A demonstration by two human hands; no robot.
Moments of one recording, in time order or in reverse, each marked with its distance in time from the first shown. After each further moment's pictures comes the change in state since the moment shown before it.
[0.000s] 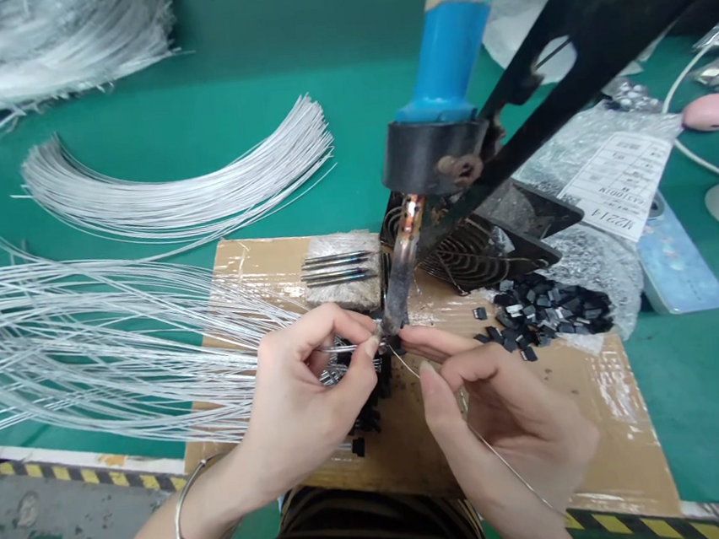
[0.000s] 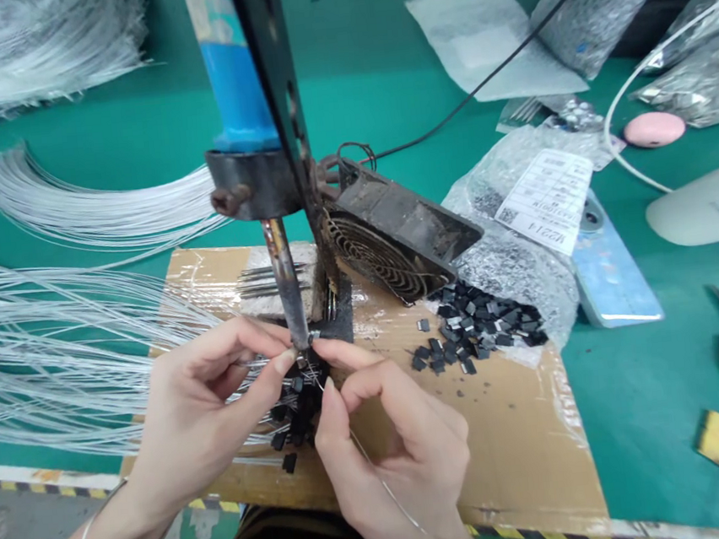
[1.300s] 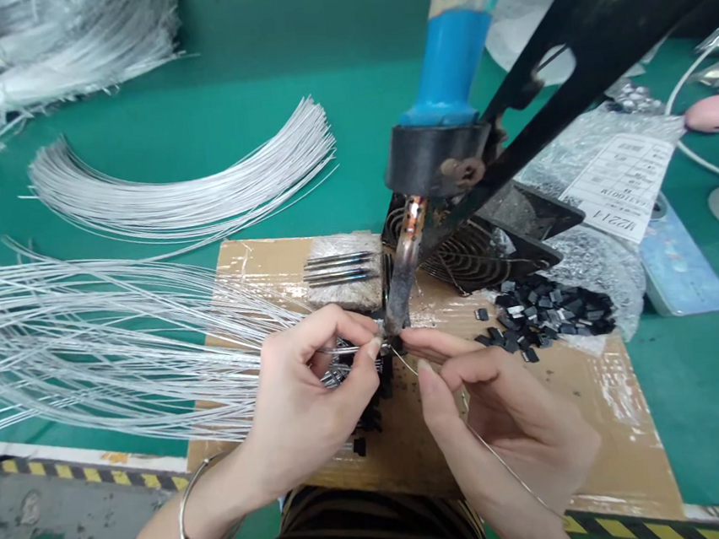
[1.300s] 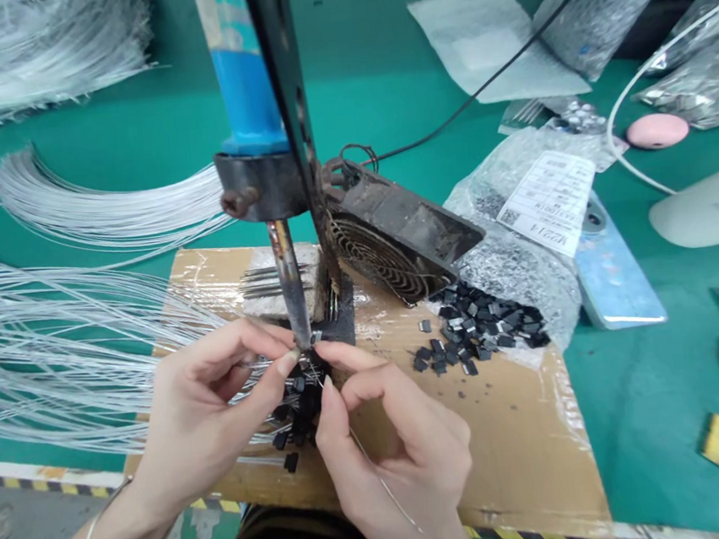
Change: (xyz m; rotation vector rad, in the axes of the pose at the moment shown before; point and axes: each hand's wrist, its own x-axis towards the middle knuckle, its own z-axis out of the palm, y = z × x) left_hand -0.003 -0.004 -0.001 0.003 -0.001 0.042; right_hand 0.000 0.000 0.001 -0.032 0.022 -0.032
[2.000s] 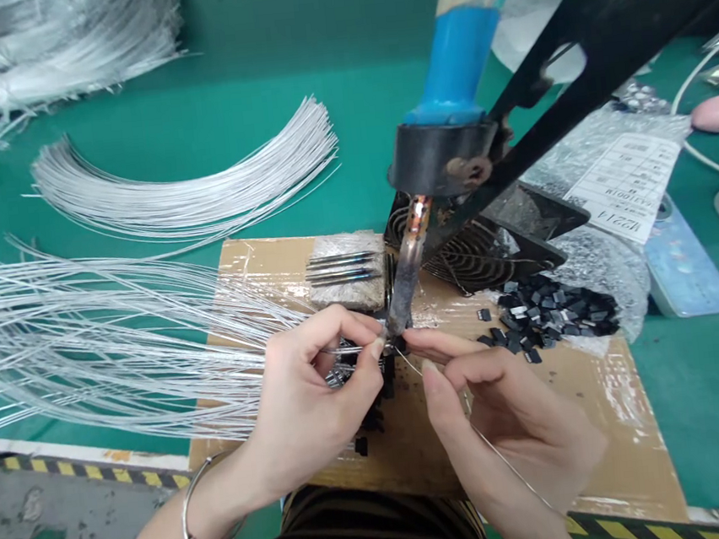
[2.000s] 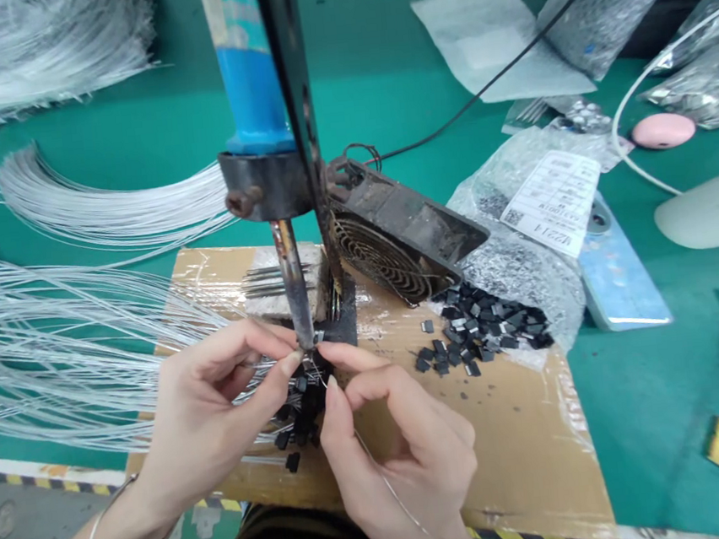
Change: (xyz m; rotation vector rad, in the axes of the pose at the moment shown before) left_hand 0.000 0.003 0.002 0.022 0.008 -0.005; right_hand -0.001 0.005 0.002 0.041 0.009 -0.033
